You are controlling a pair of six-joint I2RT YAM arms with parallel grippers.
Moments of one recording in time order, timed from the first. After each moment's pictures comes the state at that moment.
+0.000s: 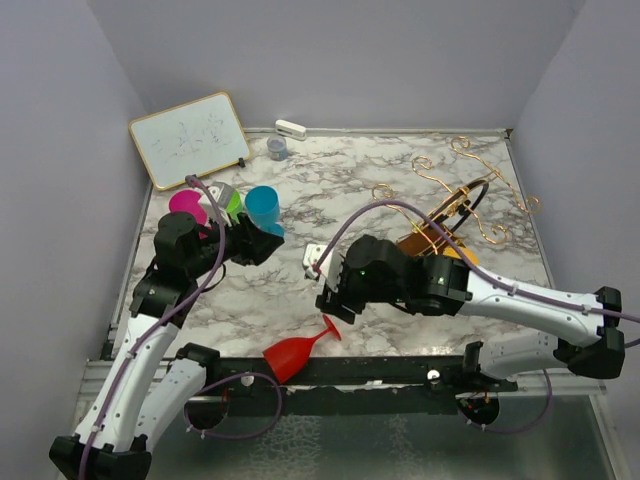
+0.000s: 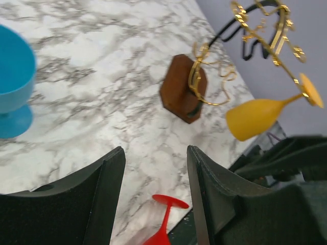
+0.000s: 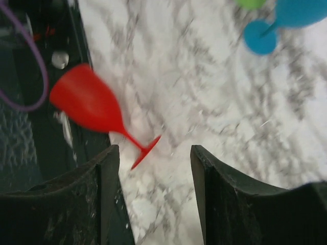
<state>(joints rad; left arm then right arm) -0.28 0.72 0.81 -0.33 0.59 -0.48 1.26 1.24 1.29 -0.59 0.04 -0.16</state>
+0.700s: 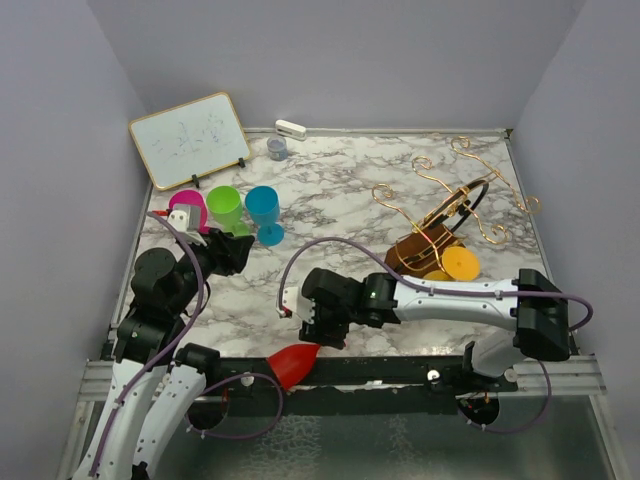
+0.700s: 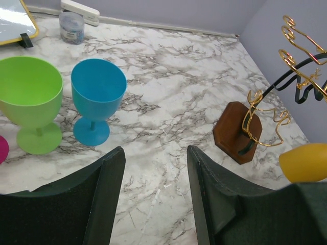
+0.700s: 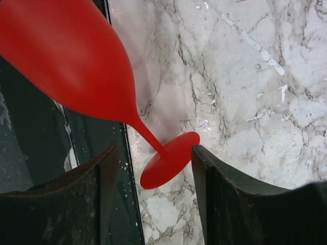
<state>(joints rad) -0.28 0.45 0.74 -0.41 0.18 -0.39 1.28 1.51 1.09 -0.55 -0.10 -0.18</state>
